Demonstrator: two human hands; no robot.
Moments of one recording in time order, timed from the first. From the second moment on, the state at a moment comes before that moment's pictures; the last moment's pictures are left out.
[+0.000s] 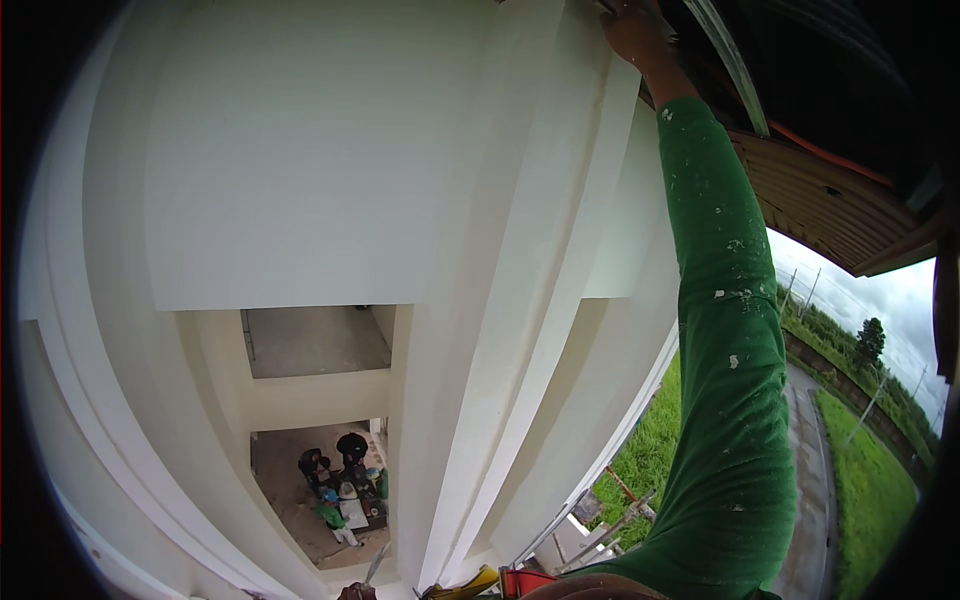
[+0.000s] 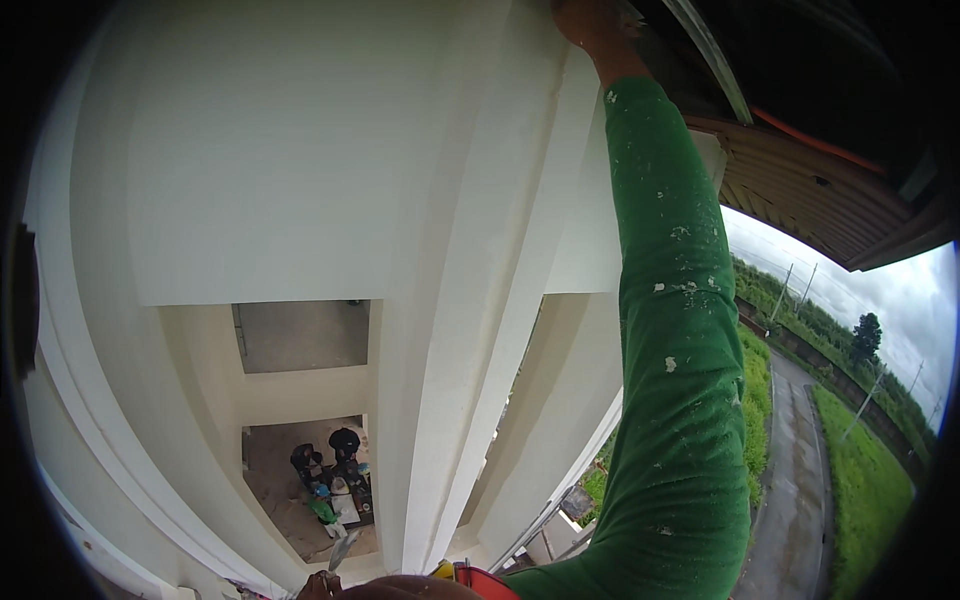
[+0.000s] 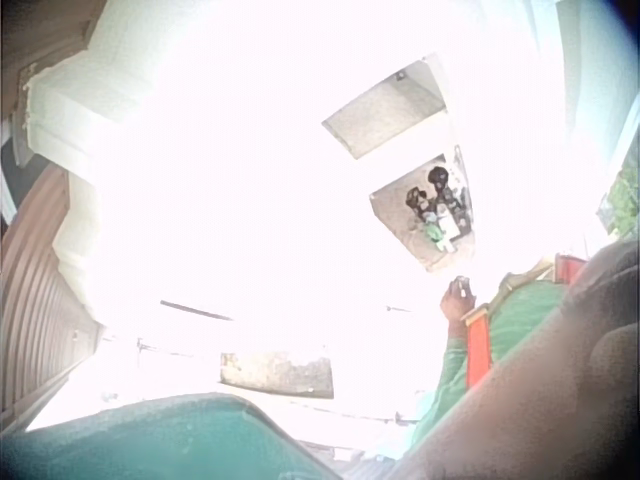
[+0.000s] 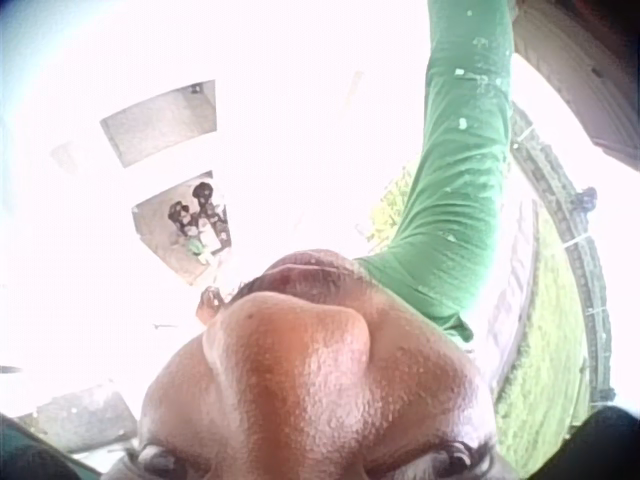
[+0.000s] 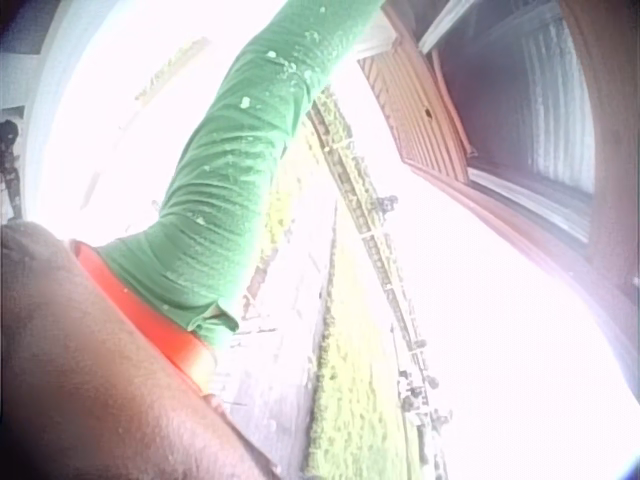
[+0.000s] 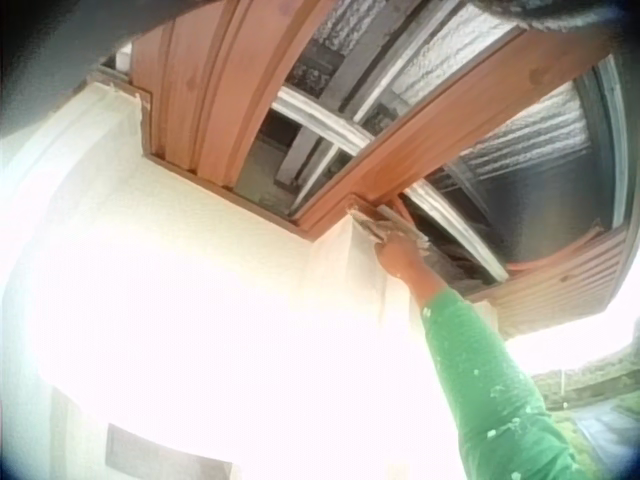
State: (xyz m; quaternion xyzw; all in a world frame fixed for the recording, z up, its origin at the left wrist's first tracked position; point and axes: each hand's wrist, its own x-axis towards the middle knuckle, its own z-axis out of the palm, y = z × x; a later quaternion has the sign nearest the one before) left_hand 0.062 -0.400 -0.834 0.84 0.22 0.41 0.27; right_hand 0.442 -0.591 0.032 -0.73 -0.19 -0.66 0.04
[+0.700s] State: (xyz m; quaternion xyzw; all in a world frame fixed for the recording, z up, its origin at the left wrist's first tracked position) left_hand 0.075 -0.414 -0.818 0.82 0.29 0.36 0.35; right_hand 0.434 -0.598 0.042 -0.66 -0.21 -0.72 0.09
